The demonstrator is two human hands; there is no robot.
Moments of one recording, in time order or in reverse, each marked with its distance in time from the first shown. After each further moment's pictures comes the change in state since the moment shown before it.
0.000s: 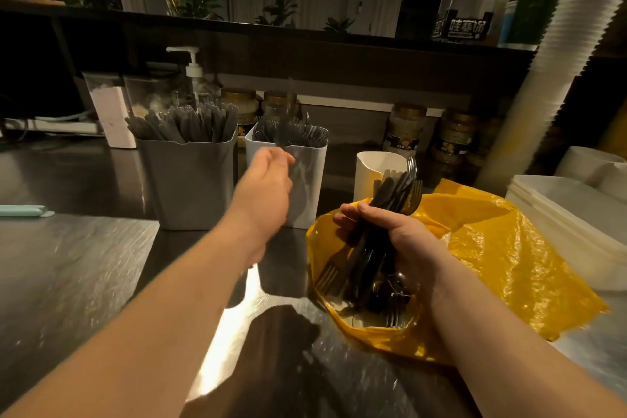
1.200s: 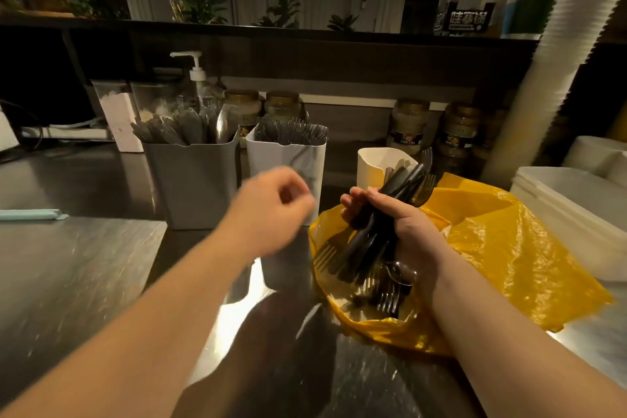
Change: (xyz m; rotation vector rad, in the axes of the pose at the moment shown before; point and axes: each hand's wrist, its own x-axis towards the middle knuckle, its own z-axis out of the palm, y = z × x) left_hand -0.012 -0.002 -0.009 0.683 -0.050 0.271; right_hand 0.002 0.000 -0.002 0.220 -0.011 -0.047
